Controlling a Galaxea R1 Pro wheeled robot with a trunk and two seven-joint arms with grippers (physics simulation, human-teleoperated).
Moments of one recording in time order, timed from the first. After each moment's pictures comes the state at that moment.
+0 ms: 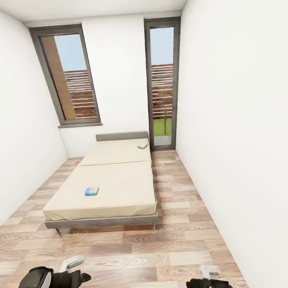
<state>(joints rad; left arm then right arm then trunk) -0.27 0.21 0.16 -0.97 0.11 0.92 -0.37 -0.32 0.05 -0.01 -0.56 -0.11 0.37 0.00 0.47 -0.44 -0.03</state>
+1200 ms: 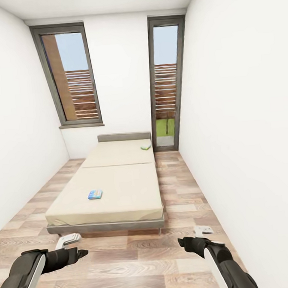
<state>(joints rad) -0.27 0.24 0.16 -1.24 0.12 0.96 -0.39 -0.31 0.07 0.00 -1.07 -0.13 0.61 0.01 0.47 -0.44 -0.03</state>
